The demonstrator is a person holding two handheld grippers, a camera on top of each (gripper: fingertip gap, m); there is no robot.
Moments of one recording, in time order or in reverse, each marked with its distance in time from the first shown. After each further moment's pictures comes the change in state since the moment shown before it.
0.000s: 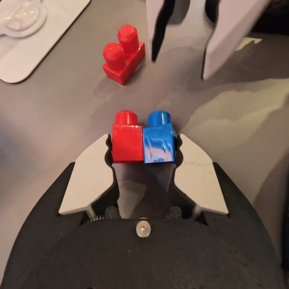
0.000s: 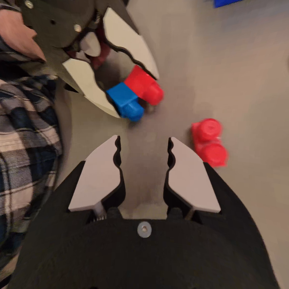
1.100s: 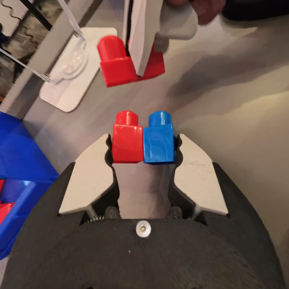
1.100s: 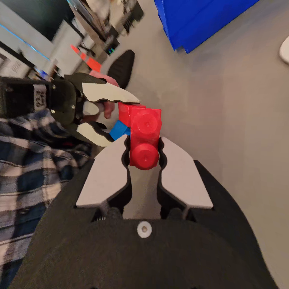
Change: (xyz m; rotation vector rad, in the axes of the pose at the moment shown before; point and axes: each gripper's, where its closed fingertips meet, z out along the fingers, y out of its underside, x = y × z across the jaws) left arm -0.018 -0.018 -0.014 0.054 -0.189 0.208; right arm 0.033 -0.042 0.007 0.298 -0.205 0.361
